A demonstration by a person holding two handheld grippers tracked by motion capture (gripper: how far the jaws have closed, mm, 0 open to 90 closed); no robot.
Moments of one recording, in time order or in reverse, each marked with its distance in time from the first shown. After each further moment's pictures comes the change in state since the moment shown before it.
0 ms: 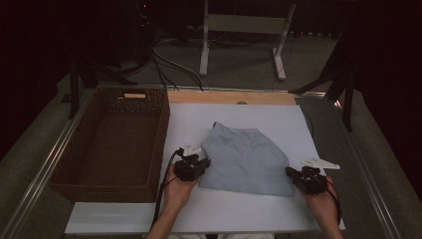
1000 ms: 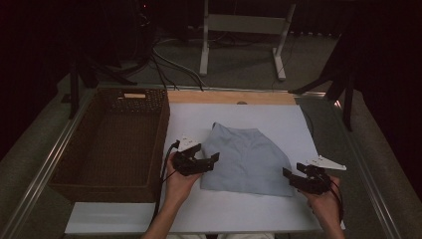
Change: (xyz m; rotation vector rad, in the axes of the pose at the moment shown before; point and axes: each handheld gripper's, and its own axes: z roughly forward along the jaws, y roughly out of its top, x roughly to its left) left arm -0.005 0.016 -0.016 -0.163 -0.023 0.007; right arm -0.004 0.001 -0.009 -0.053 0.002 0.051
